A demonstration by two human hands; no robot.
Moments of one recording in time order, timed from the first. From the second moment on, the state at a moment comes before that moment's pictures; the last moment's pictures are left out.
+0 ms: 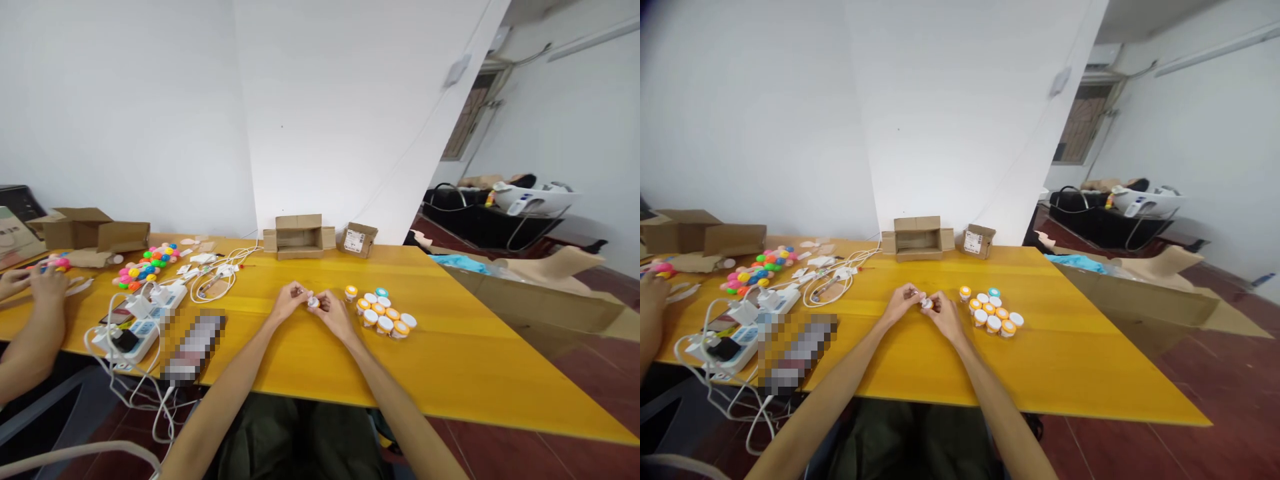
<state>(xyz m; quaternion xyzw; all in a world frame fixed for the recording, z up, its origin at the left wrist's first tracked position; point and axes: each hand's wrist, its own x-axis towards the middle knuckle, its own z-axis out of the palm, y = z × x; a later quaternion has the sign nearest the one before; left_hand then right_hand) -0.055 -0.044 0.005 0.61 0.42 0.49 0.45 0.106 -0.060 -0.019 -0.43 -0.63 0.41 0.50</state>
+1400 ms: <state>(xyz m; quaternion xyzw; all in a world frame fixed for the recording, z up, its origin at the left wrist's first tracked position) -0.105 -0.010 -0.008 0.60 0.67 0.42 0.11 0.108 -0.063 -0.018 -0.45 -0.65 0.38 0.48</state>
